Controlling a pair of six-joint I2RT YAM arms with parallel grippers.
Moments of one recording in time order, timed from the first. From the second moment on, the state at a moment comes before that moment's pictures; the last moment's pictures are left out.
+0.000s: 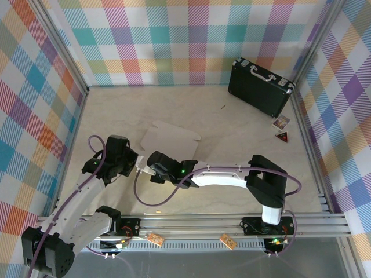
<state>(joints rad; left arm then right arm) -0.32 0.91 0.70 -0.70 -0.02 -1.28 1.25 1.83 1.27 -0.13 0.27 -0.33</state>
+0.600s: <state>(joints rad) -0.32 0.89 0.70 -0.72 0.01 -1.28 1.25 1.71 1.07 -0.02 0.27 -0.30</state>
